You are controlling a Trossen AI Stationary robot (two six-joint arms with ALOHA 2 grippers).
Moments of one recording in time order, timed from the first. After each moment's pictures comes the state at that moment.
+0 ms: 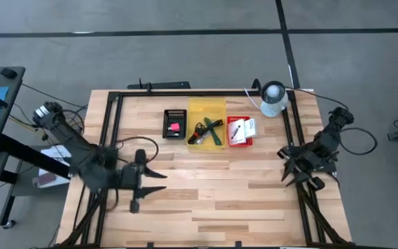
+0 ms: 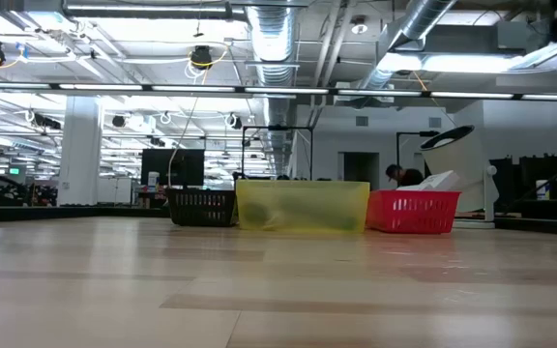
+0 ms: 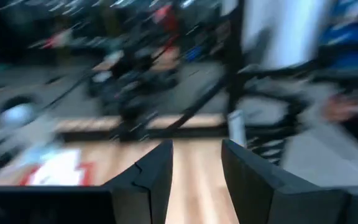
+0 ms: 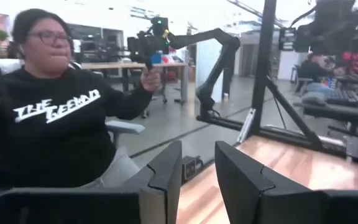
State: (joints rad) left arm -0.75 1.11 0.91 0.12 -0.72 -0.07; right arm 0.77 0.00 0.19 -0.10 0.02 -0.07
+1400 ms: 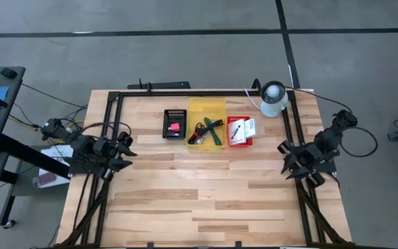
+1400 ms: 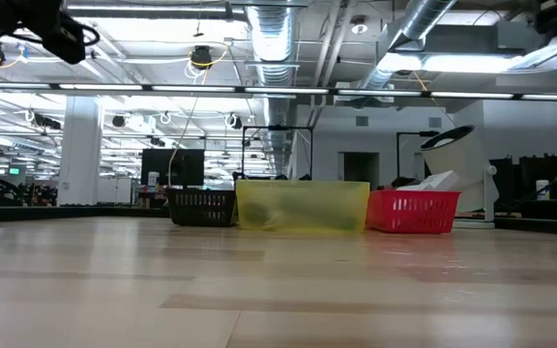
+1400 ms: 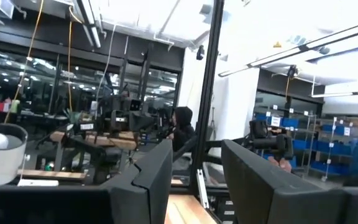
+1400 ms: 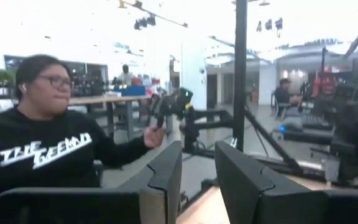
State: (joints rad) left arm -0.51 0.00 0.01 0.43 -0.24 -0.06; right arm 0.69 0.00 0.19 0.03 0.03 -0.04
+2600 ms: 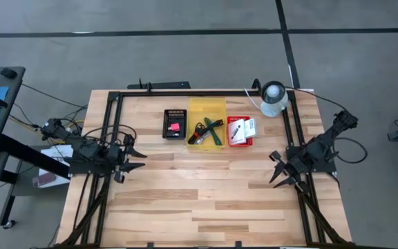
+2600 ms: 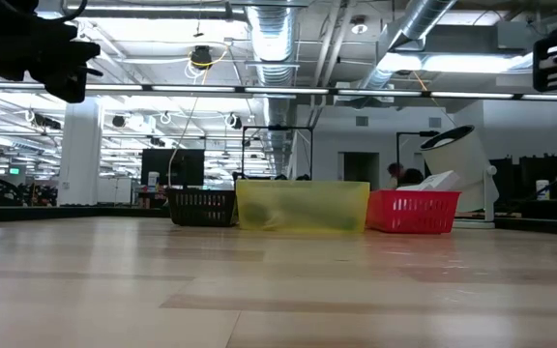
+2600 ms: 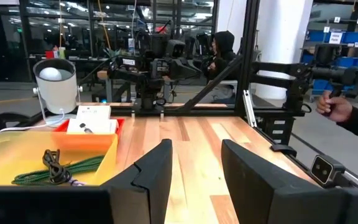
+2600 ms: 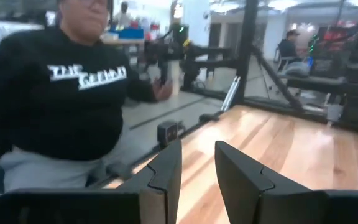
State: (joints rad) left arm -0.51 0.01 0.01 0.08 -0.39 -0.02; right arm 0.67 0.01 0.02 -0.03 0.01 -0.08
